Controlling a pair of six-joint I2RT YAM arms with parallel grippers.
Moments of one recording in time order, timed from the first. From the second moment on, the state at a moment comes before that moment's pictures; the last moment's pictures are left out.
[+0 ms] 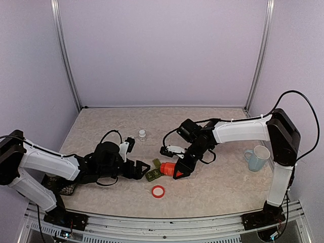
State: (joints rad) left arm -0.91 1.43 0.51 0.36 -0.03 -0.51; right arm 0.84 1.90 1.29 -0.63 -0.40 -0.28
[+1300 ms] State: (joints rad) left arm -0.91 1.43 0.51 0.38 -0.03 -0.52; right arm 0.88 1.95 1.40 -0.77 -0.31 -0.29
